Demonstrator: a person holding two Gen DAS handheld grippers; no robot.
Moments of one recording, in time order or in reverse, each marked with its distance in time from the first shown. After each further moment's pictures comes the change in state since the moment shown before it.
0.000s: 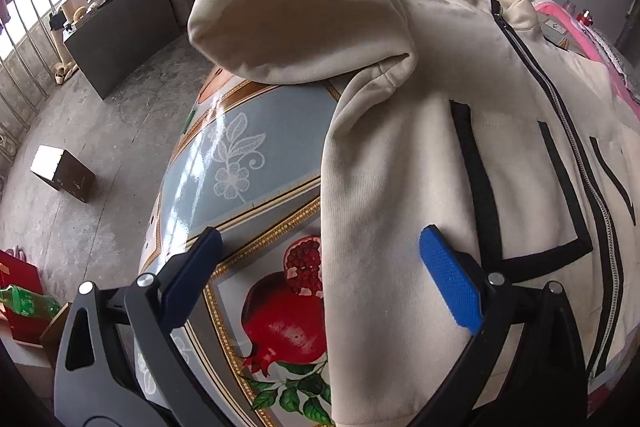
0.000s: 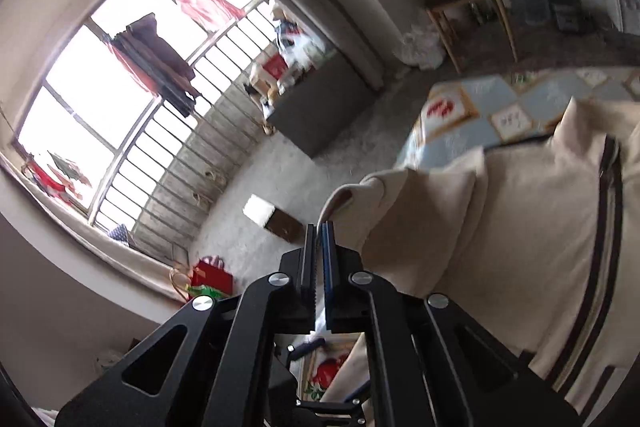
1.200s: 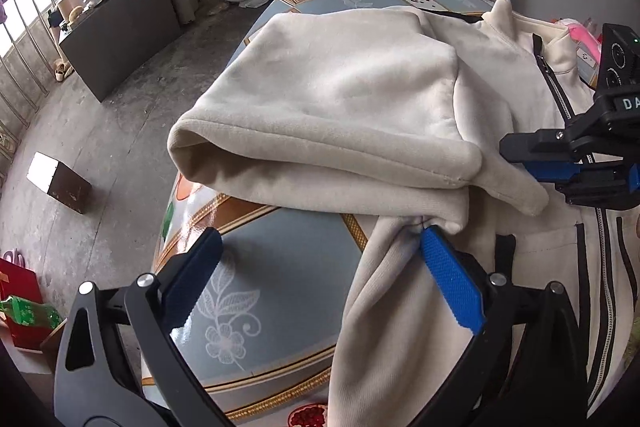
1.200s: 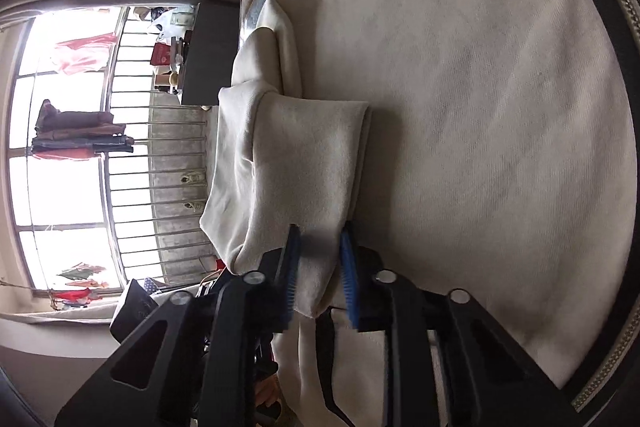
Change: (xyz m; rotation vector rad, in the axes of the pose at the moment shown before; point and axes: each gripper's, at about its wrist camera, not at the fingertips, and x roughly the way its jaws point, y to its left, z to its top) left arm 0.045 0.007 0.080 -0.044 0.026 0.016; right arm 0.147 -0.195 -0.117 0.583 0.338 -0.045
